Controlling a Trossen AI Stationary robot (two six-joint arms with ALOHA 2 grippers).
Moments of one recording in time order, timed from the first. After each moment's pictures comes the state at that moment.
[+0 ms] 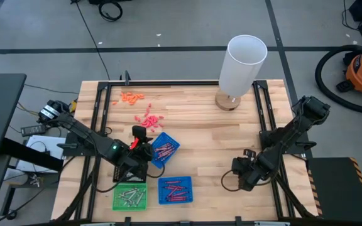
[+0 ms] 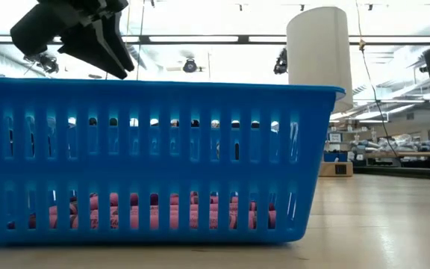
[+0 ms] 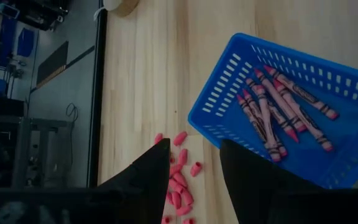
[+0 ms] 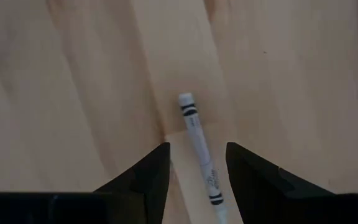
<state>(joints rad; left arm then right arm) -0.52 1.42 1.02 -0.83 -0.85 -0.16 0.78 1.45 0.73 -0.72 0.17 1.08</state>
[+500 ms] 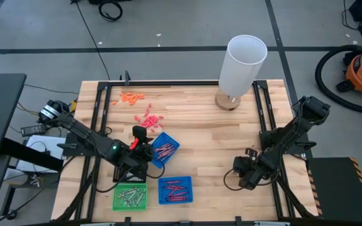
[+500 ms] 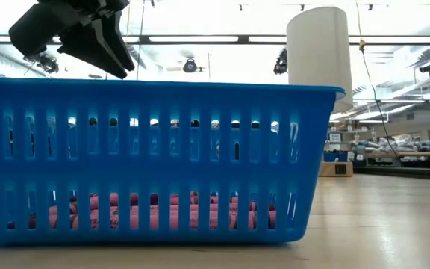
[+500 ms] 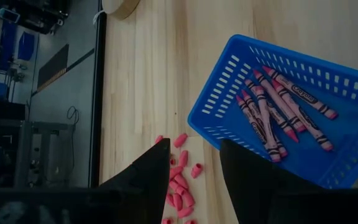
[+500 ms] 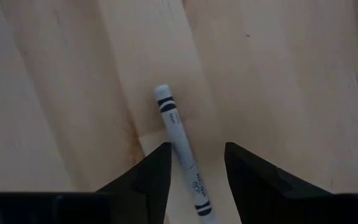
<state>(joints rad) -0.52 1.42 1.02 -0.82 -0.85 -0.14 0.81 1.45 0.64 -0.64 0.22 1.15</state>
